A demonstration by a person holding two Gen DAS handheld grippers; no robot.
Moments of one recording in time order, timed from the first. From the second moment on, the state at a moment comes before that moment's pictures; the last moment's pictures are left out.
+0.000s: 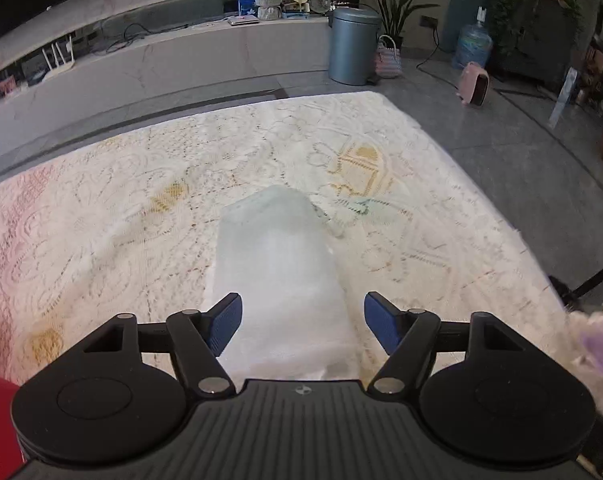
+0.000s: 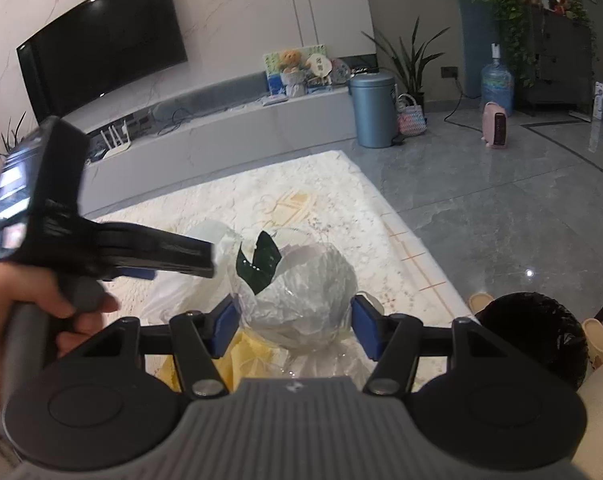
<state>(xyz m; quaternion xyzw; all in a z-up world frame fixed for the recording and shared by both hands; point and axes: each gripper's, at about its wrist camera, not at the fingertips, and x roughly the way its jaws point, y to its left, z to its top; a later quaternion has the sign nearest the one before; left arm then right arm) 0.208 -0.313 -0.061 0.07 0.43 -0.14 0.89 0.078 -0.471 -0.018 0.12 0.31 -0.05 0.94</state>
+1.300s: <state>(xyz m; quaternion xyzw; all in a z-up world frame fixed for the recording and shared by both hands) 0.212 -0.257 -0.071 0.01 0.39 -0.05 0.92 0.084 -0.461 -0.025 0.07 0.34 -0.03 0.94</state>
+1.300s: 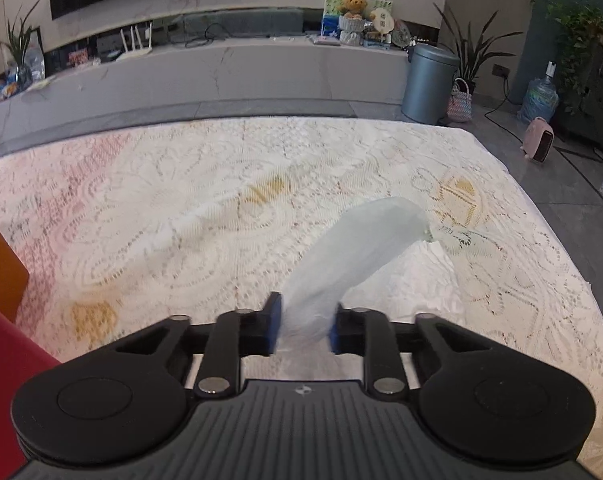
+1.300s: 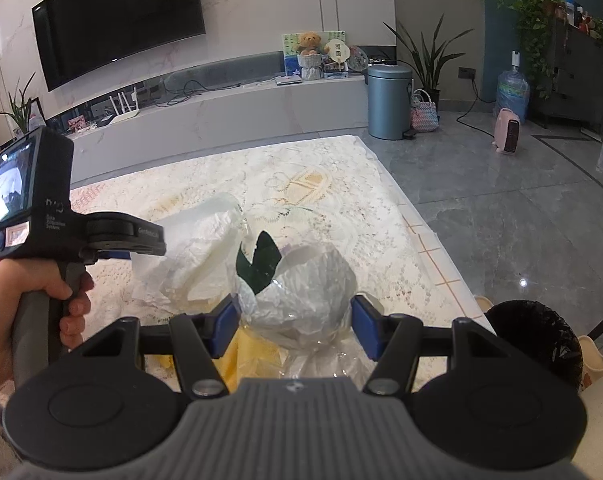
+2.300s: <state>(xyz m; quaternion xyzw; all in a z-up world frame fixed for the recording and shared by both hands) 0.089 -0.145 0.062 0.02 0.27 -0.16 0.95 0.079 -0.428 -0.006 0.04 0.31 0.03 0.95</state>
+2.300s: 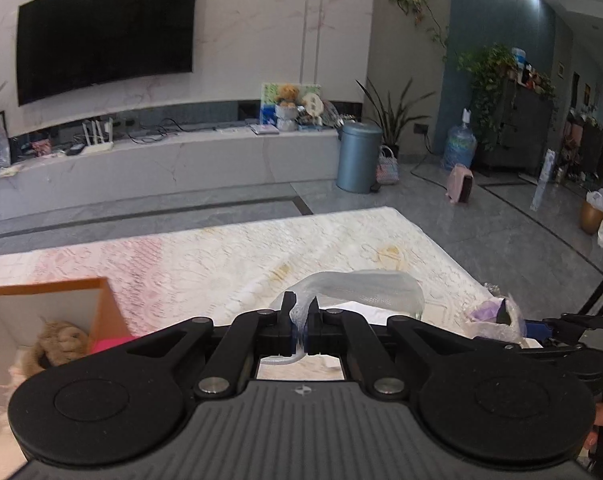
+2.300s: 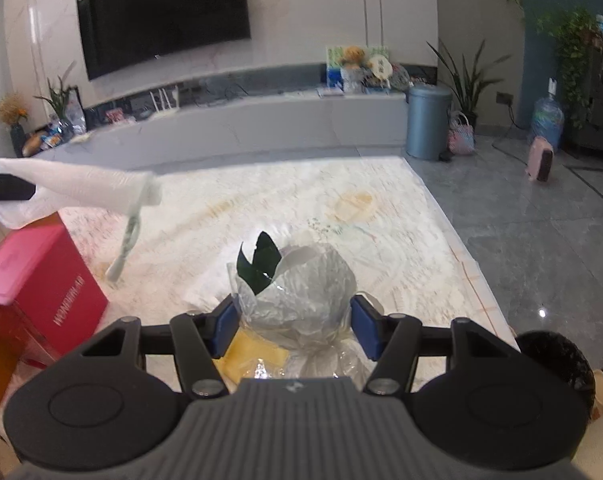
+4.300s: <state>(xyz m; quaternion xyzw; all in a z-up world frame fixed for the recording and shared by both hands) 0.048 0.143 0.028 -0.22 0.26 -0.05 0.94 0.152 -0.055 0.076 -0.12 0.37 0.30 0.87</state>
